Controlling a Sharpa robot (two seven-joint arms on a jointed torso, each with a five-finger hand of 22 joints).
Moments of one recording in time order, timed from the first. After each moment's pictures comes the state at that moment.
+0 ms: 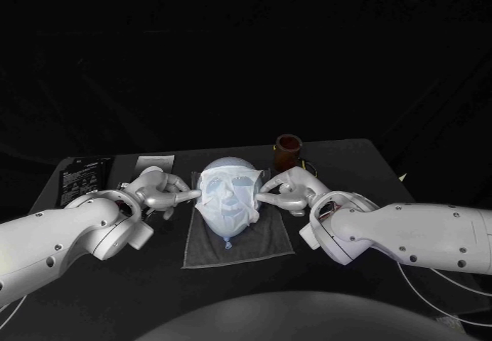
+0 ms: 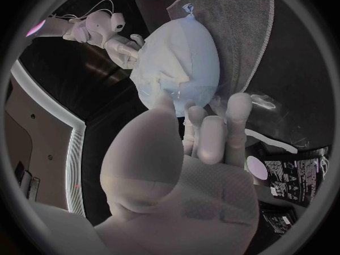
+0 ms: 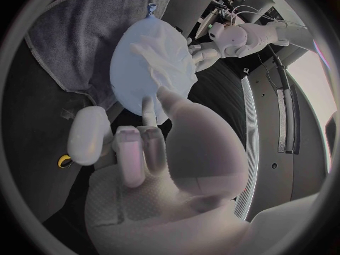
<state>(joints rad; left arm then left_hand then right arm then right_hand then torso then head) 1.10 -0.91 -0.12 1.59 -0.71 -0.32 -0.13 1.40 -0.06 -0.13 0.30 0.05 0.71 0.11 0.93 0.43 1.00 0.04 1.21 0.74 1.39 -0.02 1.40 1.12 0.15 1.09 0.08 1.11 0.85 1.03 -0.93 -0.18 1.86 -0.88 -0.81 -0.25 1.25 -0.15 0.34 0.08 0.05 1.04 0.10 0.21 0.46 1.47 0.02 1.57 1.31 1.47 -0.04 1.57 1.31 0.07 1.41 0.07 1.15 1.31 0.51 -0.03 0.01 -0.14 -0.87</state>
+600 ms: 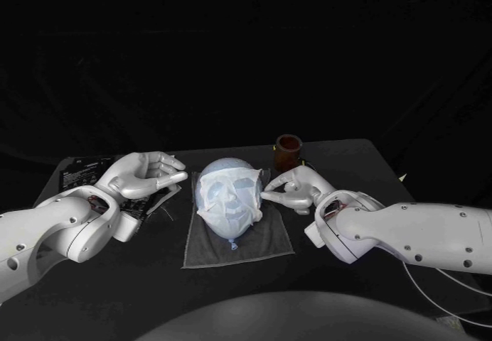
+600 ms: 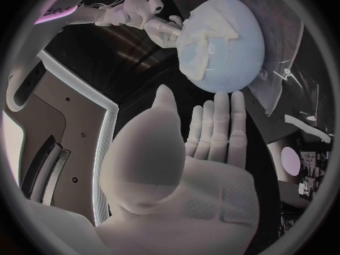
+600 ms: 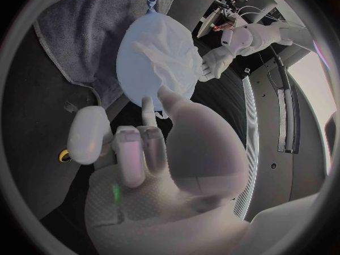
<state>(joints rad) 1.10 -1.02 -0.08 1.65 -0.57 -0.32 0.27 1.46 -0.11 -0.14 0.29 0.05 0.52 0.16 0.75 0.26 0.68 0.17 0.84 0.37 0.79 0.12 0.80 0.48 0.17 0.77 0.25 0.46 0.37 1.03 -0.96 -0.18 1.85 -0.88 -0.81 -0.24 1.24 -0.15 0.34 0.09 0.05 1.04 0.10 0.20 0.46 1.46 0.02 1.57 1.31 1.46 -0.04 1.57 1.31 0.07 1.41 0.07 1.14 1.31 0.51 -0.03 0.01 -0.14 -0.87</state>
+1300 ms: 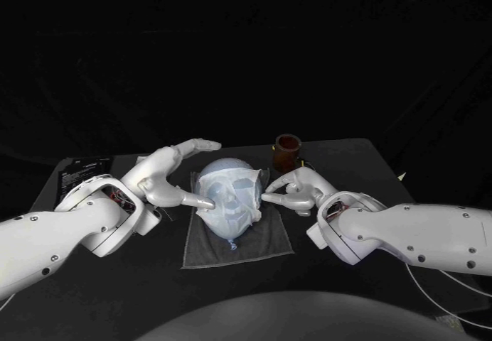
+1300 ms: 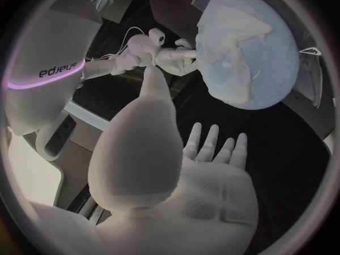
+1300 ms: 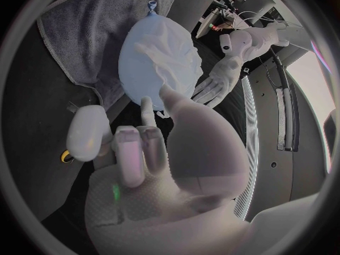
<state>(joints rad) 1.10 -0.92 -0.07 1.67 -1.05 -0.35 0.33 1.49 -0.31 -0.22 0.30 0.05 0.24 0.01 0.47 0.12 0.26 0.14 0.37 0.09 0.08 0.27 0.12 0.08 0.07 0.21 0.30 0.04 0.07 1.02 -0.98 -0.18 1.86 -0.87 -0.80 -0.21 1.23 -0.16 0.32 0.09 0.05 1.02 0.12 0.19 0.45 1.46 0.03 1.57 1.31 1.46 -0.03 1.57 1.31 0.07 1.40 0.08 1.12 1.31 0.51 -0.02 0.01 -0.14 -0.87</state>
